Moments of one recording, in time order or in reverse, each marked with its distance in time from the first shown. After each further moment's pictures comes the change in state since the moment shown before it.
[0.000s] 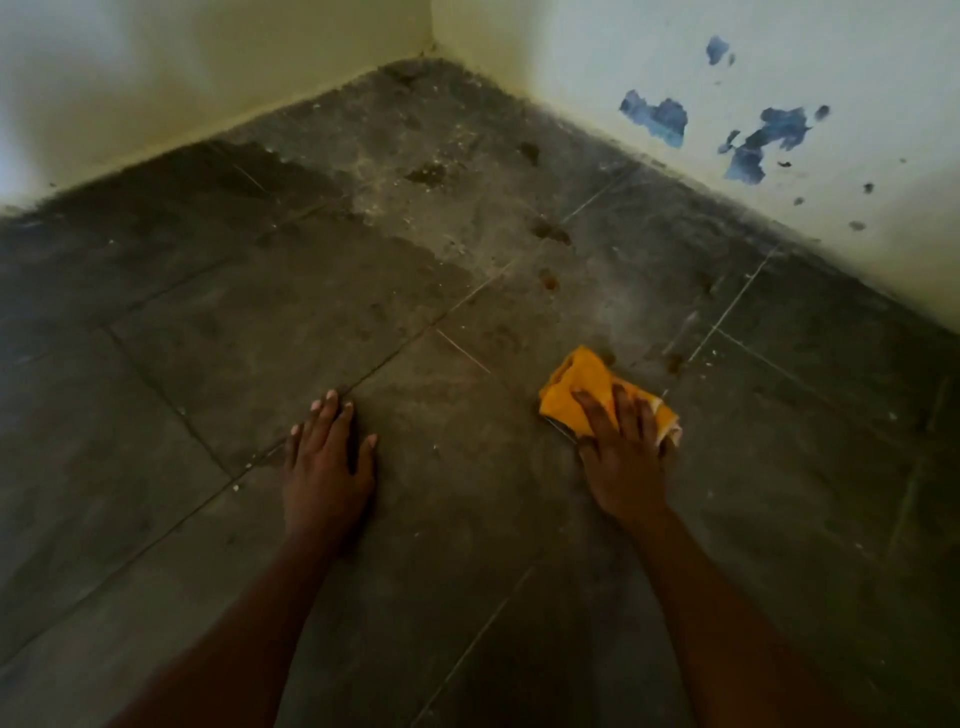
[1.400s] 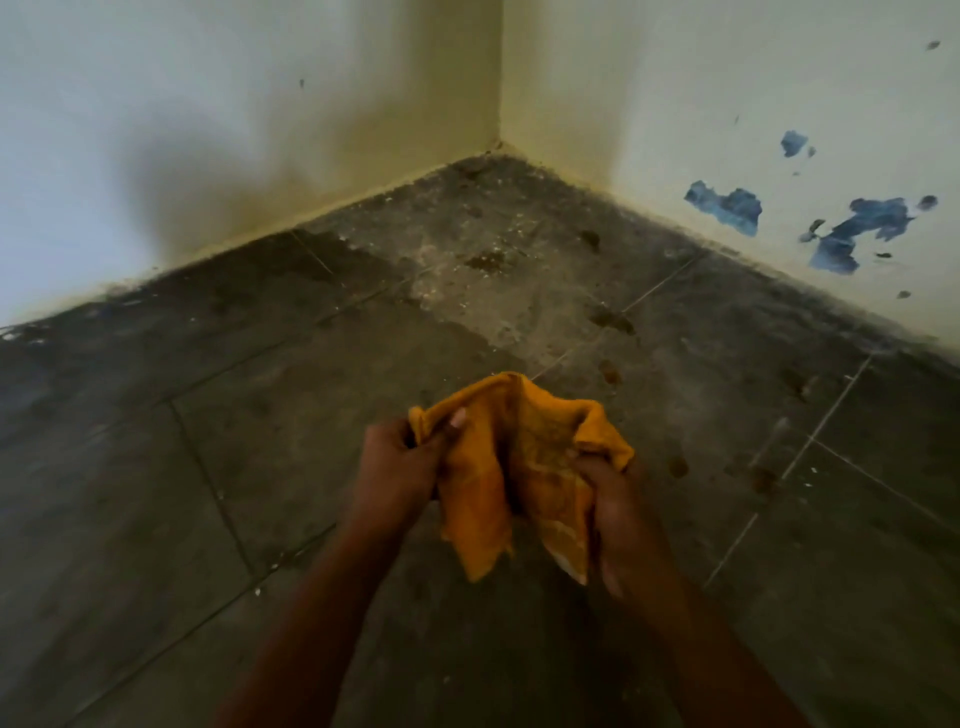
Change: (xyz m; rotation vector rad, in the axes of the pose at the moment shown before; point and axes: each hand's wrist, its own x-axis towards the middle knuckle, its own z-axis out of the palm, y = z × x) left_hand 0.083 0.121 -0.073 -0.969 -0.038 -0.331; right_hand 0.049 -0.139 -0.065 1.638 -0.285 0.340
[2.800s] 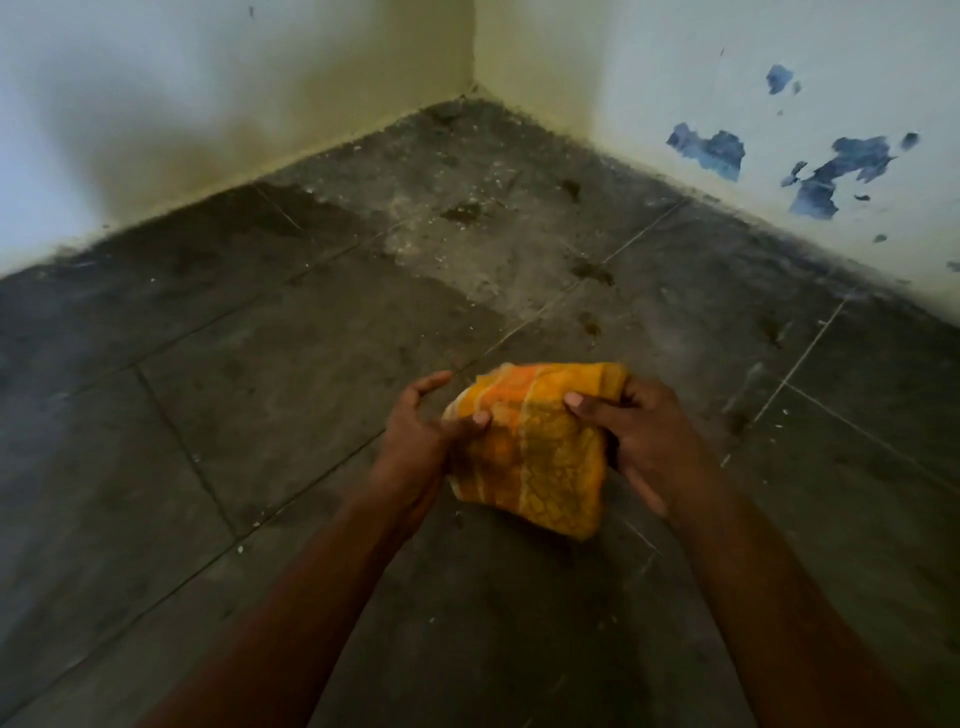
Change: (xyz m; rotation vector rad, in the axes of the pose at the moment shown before) left_hand -0.009 -0.028 0.022 -0.294 -0.214 -0.245; right_hand 0.008 -0.037 -0.039 -0.265 -0.042 0.007
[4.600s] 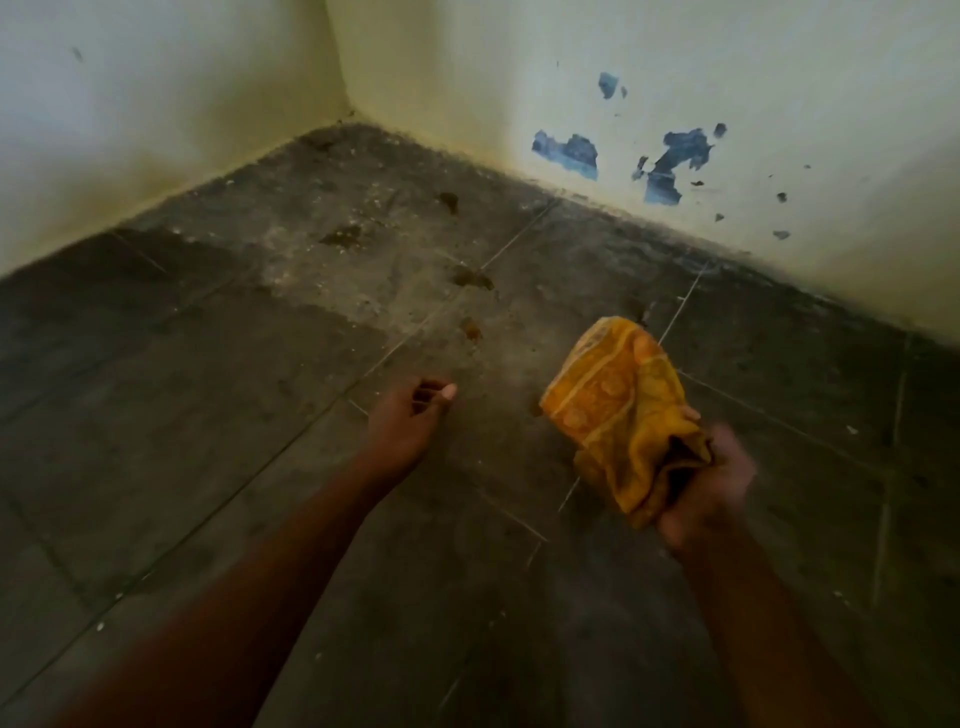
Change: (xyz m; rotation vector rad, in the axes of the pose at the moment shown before) left_hand 0.048 -0.026 0.099 0.752 -0.137 0.291; right_hand -0.046 0.022 -0.151 0.606 0.134 -0.298
